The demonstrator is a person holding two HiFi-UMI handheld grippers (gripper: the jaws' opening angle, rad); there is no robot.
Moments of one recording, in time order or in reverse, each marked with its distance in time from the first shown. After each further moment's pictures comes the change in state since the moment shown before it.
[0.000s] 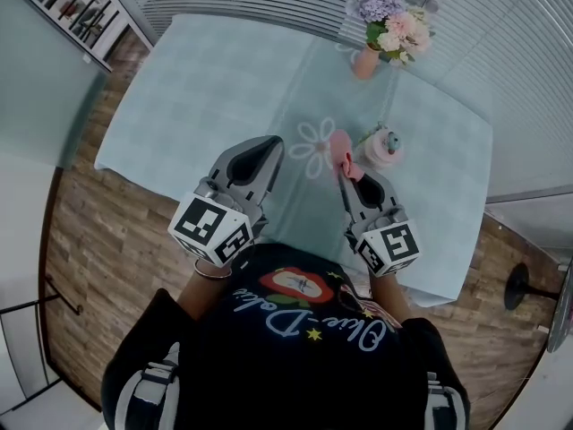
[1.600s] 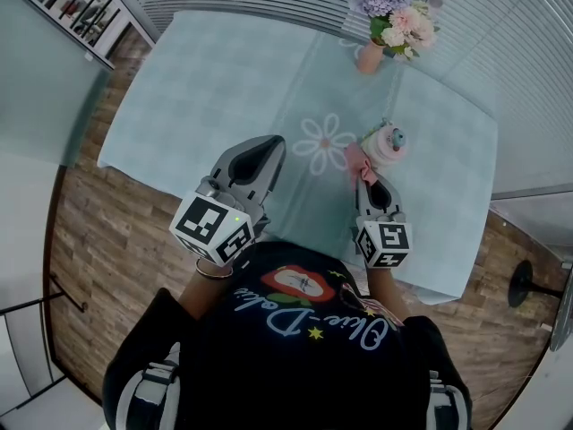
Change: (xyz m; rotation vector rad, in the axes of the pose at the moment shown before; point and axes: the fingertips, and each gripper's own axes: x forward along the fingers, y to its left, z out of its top) left arm -0.001 0.002 -0.008 -0.002 0.029 0.001; right arm -0.018 -0.052 -0.086 0.058 0.165 -0.283
